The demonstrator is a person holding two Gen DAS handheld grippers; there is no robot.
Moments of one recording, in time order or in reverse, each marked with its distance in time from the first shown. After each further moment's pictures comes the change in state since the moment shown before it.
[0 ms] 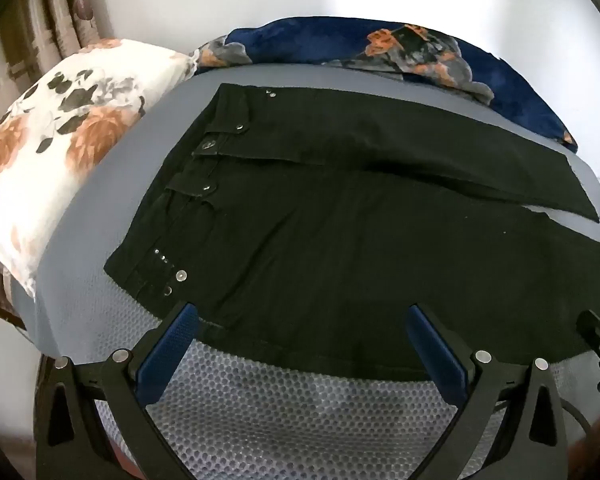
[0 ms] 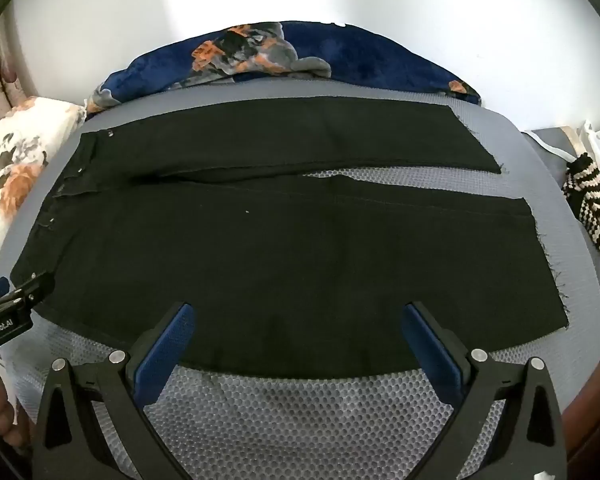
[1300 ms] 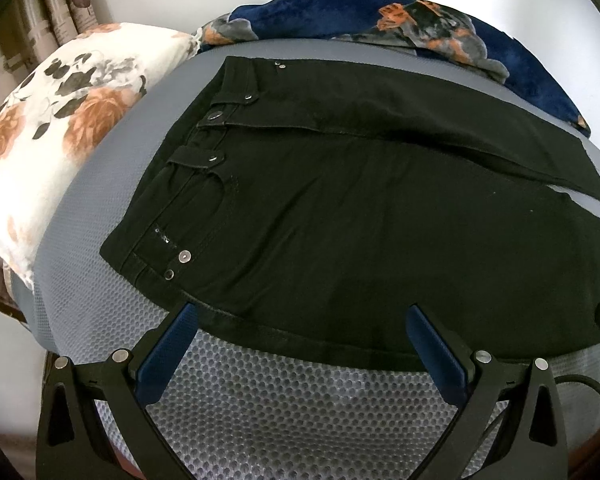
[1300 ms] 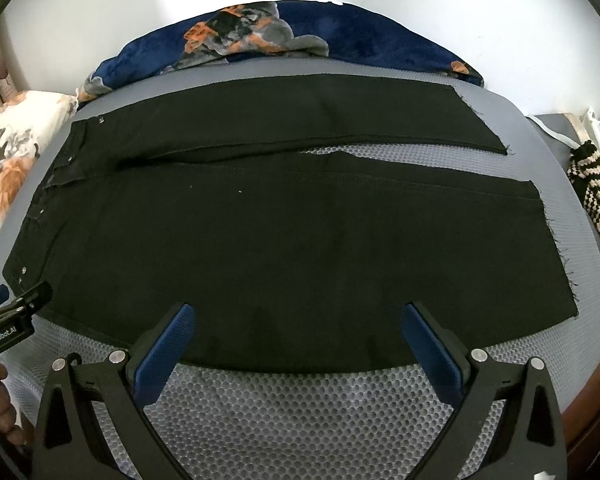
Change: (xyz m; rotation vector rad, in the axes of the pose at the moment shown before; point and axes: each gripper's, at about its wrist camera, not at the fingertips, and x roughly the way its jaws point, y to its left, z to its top) left arm 0.028 0.015 -0.013 0.010 0.064 0.029; right arm 0.021 0.000 -0.003 0.018 0.060 -0.002
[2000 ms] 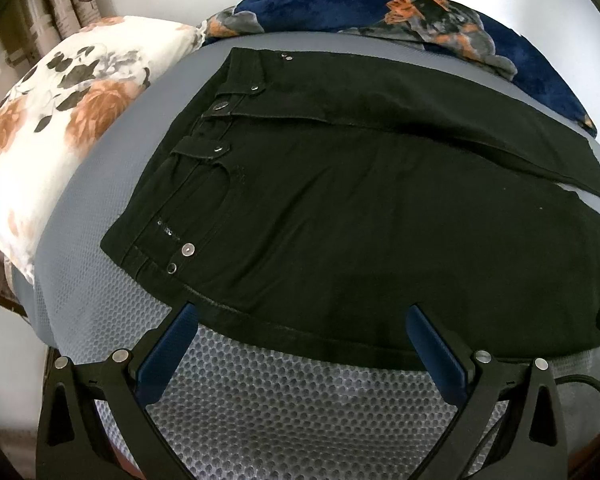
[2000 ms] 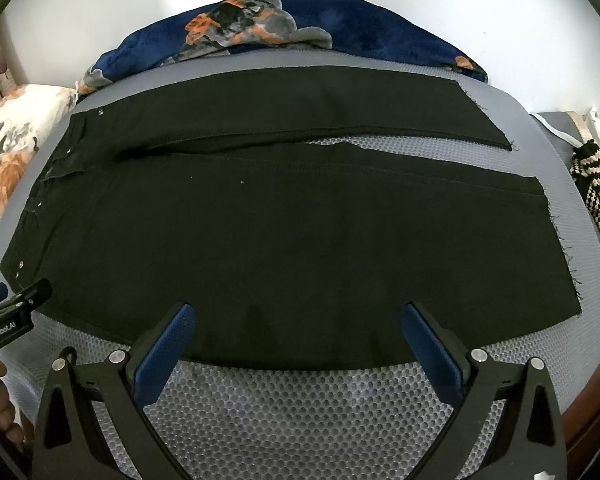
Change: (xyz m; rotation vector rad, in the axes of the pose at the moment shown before) left arm 0.006 0.004 0.000 -0.009 0.021 0.012; right arm 0.006 0.004 -0.003 -0.007 0.019 0.002
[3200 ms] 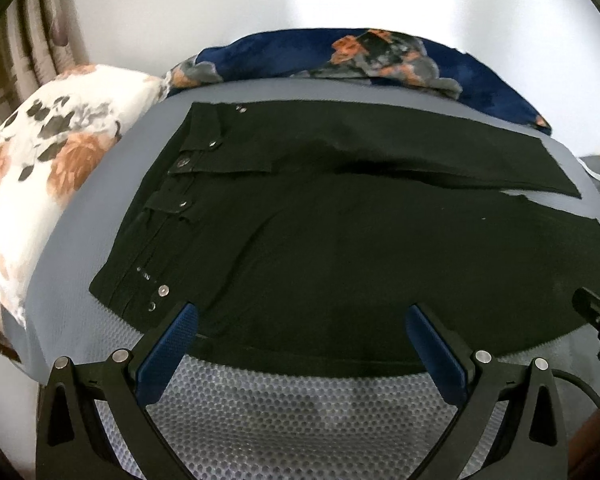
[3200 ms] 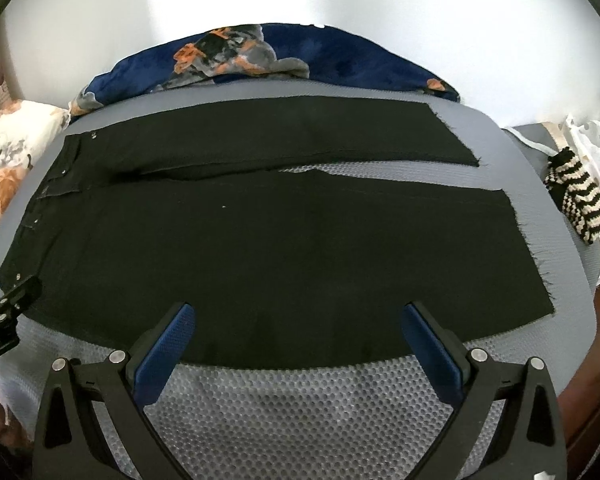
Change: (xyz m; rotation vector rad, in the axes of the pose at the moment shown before) left arm -0.040 -0.024 0.001 0.102 -0.153 -0.105; right arm -0.031 -0.011 -0.005 0.018 -0.099 -0.066
